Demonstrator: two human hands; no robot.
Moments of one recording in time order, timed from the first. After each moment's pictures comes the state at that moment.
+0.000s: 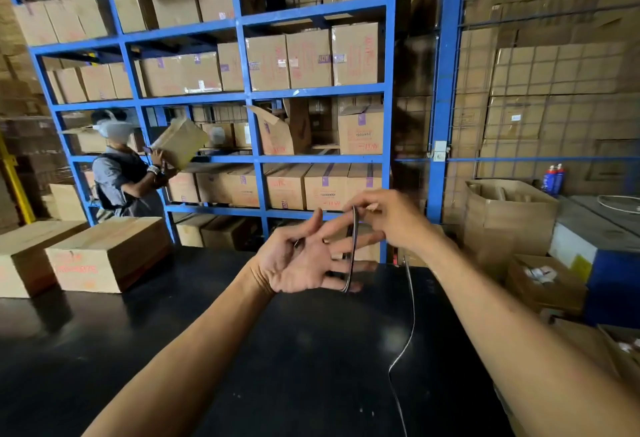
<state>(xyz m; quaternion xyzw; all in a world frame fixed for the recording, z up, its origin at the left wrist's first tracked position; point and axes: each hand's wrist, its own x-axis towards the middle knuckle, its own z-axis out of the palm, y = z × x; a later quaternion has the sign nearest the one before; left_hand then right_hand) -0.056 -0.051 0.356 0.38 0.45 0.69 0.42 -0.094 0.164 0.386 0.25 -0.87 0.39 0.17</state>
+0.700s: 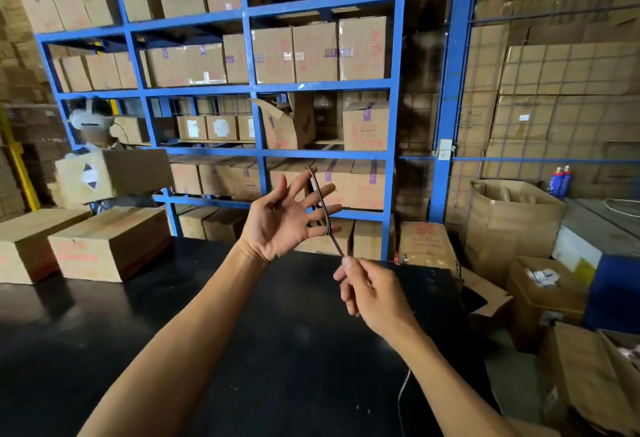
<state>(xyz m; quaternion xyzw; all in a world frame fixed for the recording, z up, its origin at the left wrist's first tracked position) -0.101 -0.070 0.365 0.26 0.41 0.85 0.18 -0.037 0.129 0.275 0.24 -0.76 0.58 0.16</state>
